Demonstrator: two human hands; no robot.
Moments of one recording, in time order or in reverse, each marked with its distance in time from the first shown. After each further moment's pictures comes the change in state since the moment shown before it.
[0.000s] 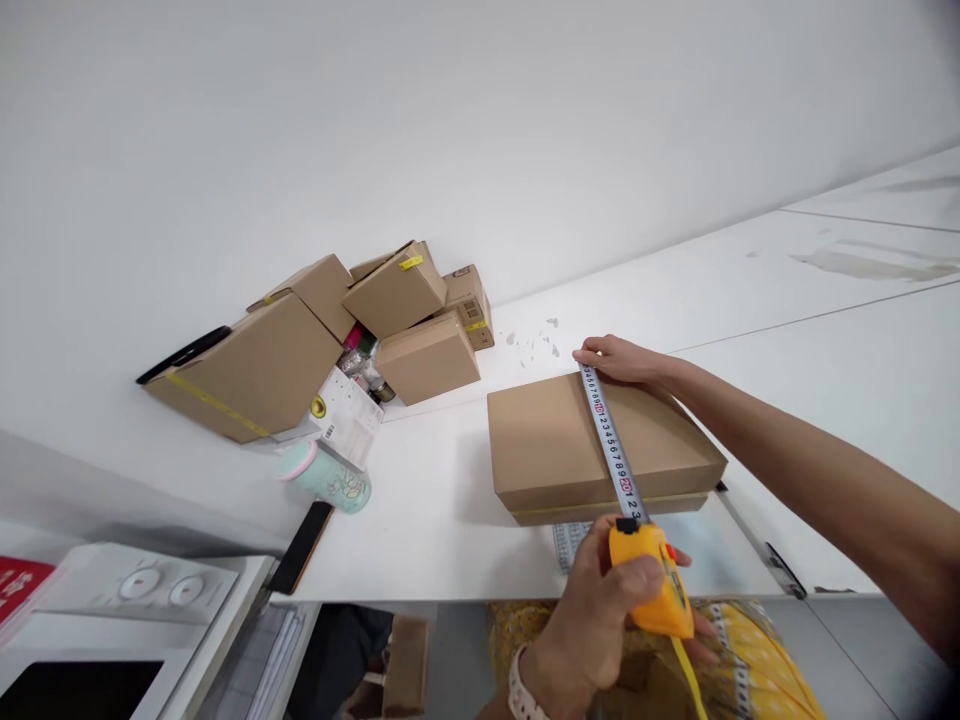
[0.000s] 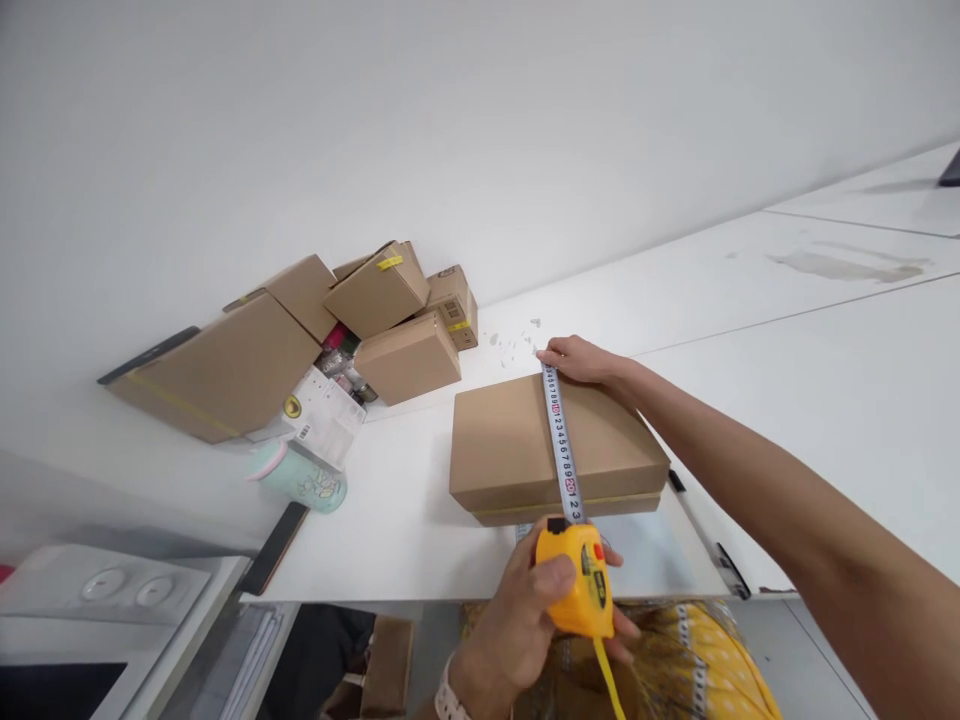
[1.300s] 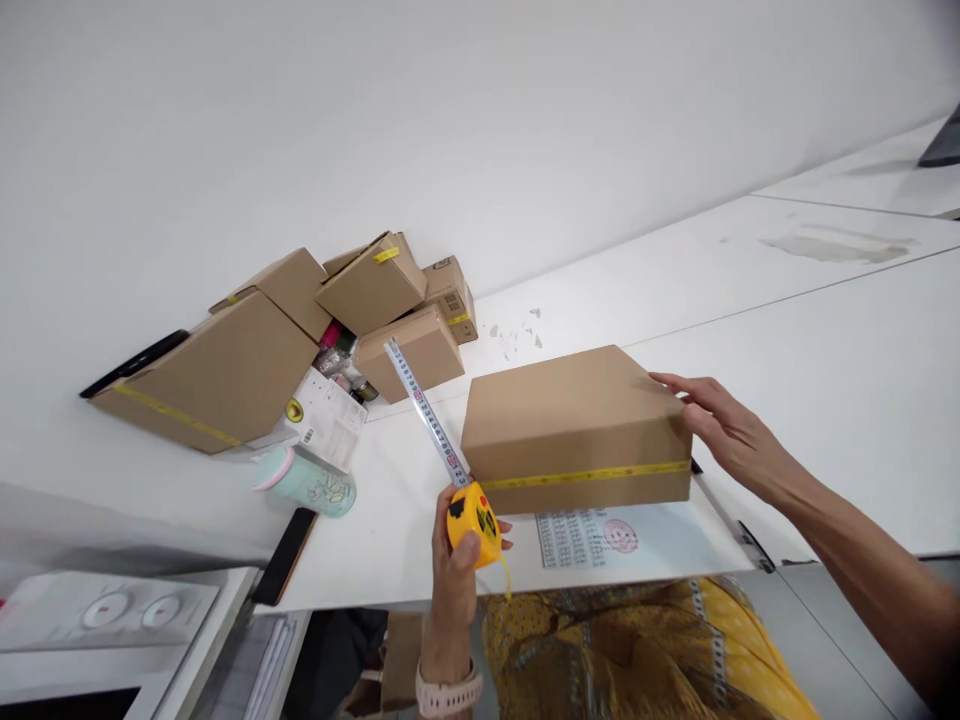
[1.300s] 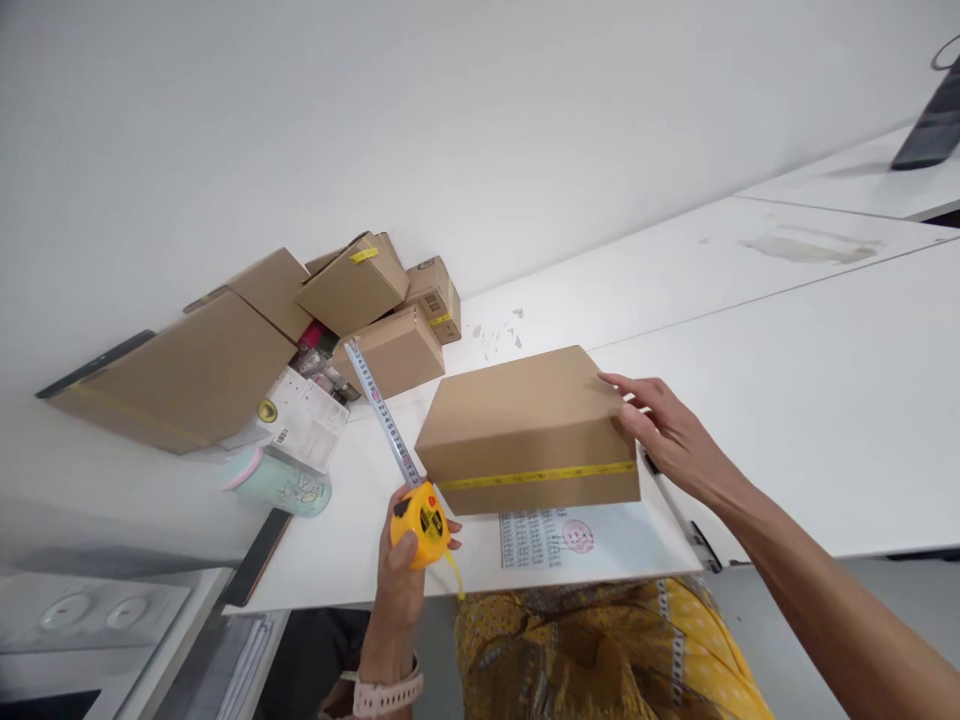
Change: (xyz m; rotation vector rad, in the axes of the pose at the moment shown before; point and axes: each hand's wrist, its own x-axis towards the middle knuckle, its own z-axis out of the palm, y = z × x) left_hand -0.041 0.055 -0.091 0.371 0.572 0.452; right_hand -0.167 0.040 0.033 0.362 0.467 0.091
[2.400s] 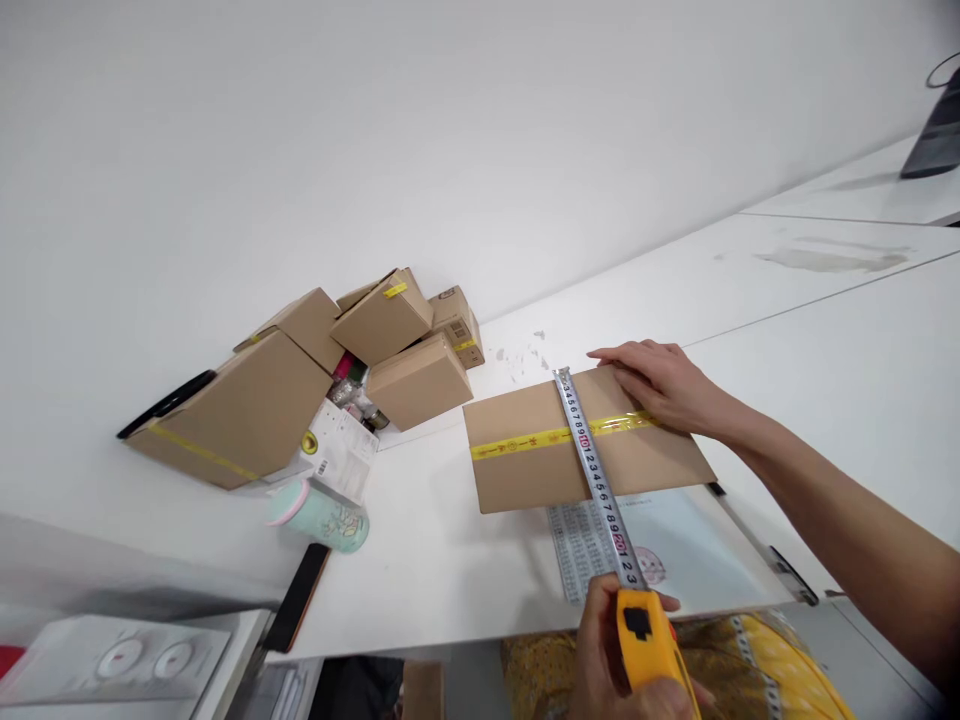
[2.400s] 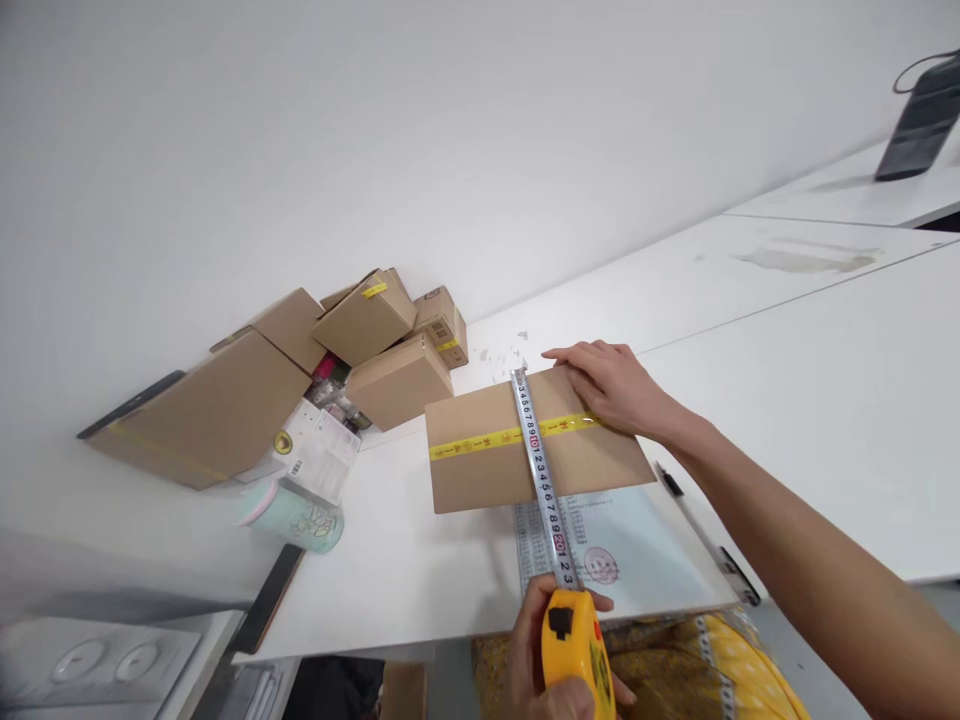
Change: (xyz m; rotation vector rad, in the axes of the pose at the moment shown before) left_hand -0.064 -0.081 0.068 -0.191 -0.466 -0.332; right_hand 0.085 -0.051 0.013 -0.347 -0.080 -0.430
